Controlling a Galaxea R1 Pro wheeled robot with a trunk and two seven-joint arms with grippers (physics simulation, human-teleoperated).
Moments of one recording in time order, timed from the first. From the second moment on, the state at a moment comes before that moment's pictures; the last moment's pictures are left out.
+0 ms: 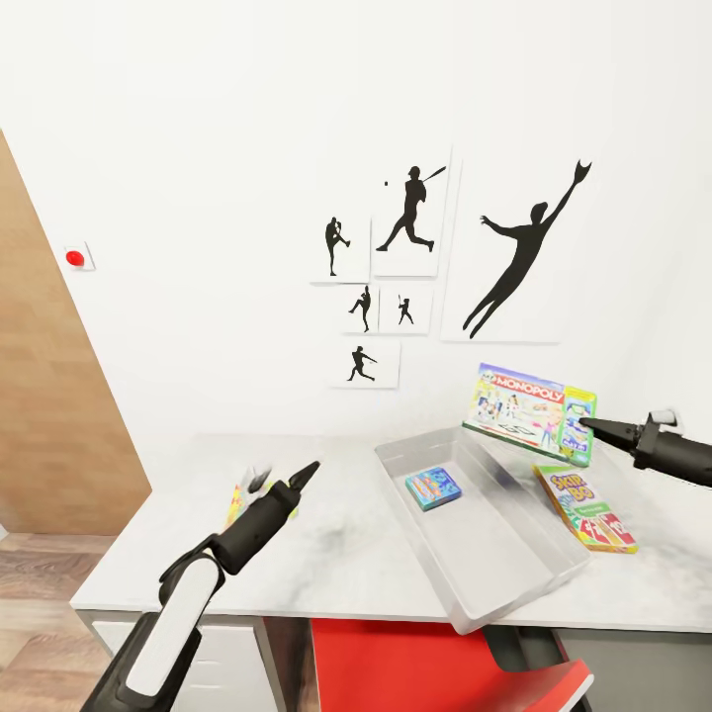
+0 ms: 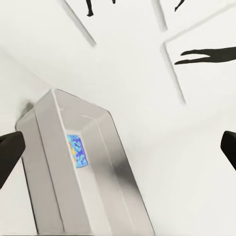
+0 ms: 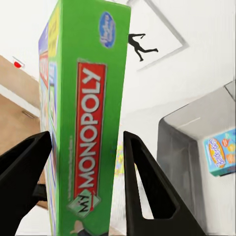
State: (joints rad) left arm -0.31 0.01 -0.16 -1.43 1.07 0.40 -0.08; right arm -0.67 -0.61 -0.33 -1.04 -0.50 1.04 1.13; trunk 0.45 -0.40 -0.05
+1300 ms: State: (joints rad) left arm -0.20 0.00 -0.16 -1.44 1.08 0.41 -0.09; right arm -0.80 -0.71 0.06 -0.98 0.05 0.77 1.38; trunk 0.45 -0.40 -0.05
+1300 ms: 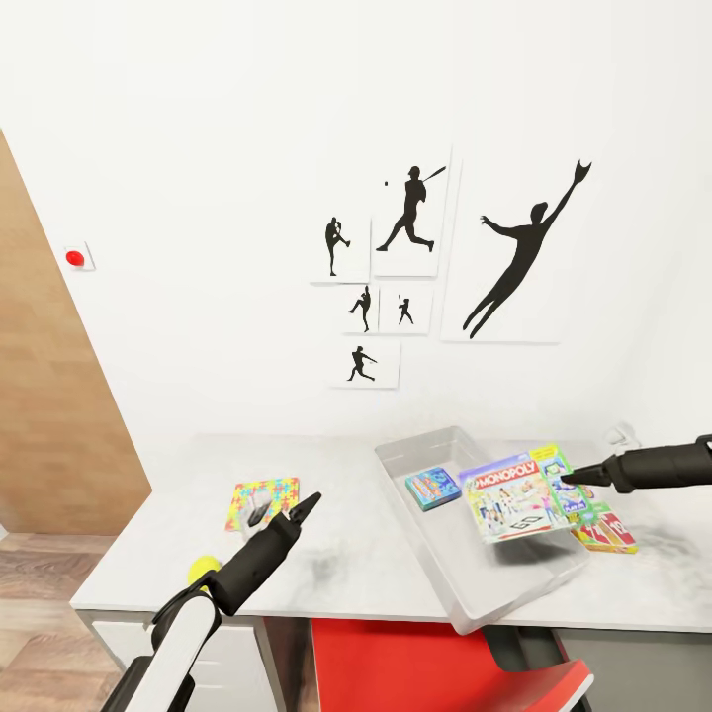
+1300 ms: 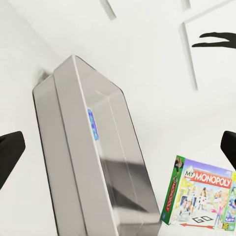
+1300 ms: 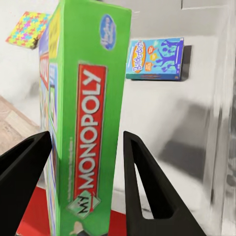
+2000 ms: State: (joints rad) left arm -0.20 0.00 -0.16 -1.44 1.08 0.41 -0.09; right arm -0.86 -0.65 0.07 -0.98 0.17 0.72 1.39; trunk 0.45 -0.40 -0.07
